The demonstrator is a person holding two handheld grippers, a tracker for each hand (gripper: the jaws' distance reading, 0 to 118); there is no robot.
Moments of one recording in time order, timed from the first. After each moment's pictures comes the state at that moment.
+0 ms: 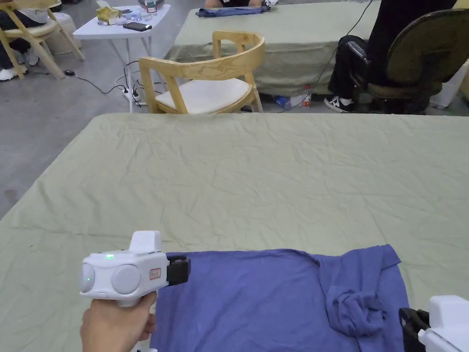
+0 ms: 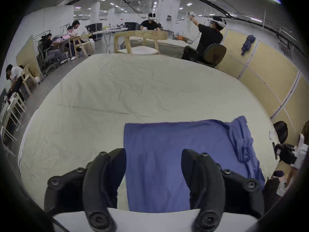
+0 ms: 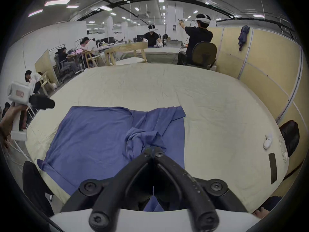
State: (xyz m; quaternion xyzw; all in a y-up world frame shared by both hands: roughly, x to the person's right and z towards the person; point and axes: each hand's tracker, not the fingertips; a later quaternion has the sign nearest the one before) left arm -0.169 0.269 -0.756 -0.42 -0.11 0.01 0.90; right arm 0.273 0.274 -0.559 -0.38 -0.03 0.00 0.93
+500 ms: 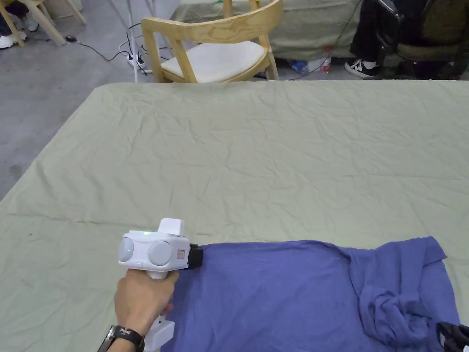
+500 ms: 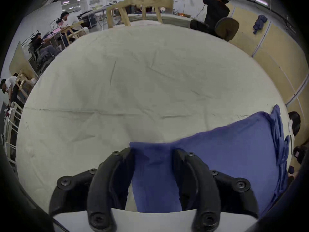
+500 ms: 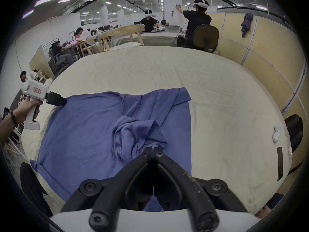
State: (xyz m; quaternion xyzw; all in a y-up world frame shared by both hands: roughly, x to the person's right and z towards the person) left arm -0.174 0.151 -0.865 -0.49 -0.10 -0.03 0.86; right arm 0.283 0.231 -0.594 -0.44 -0.03 -0.02 0.90
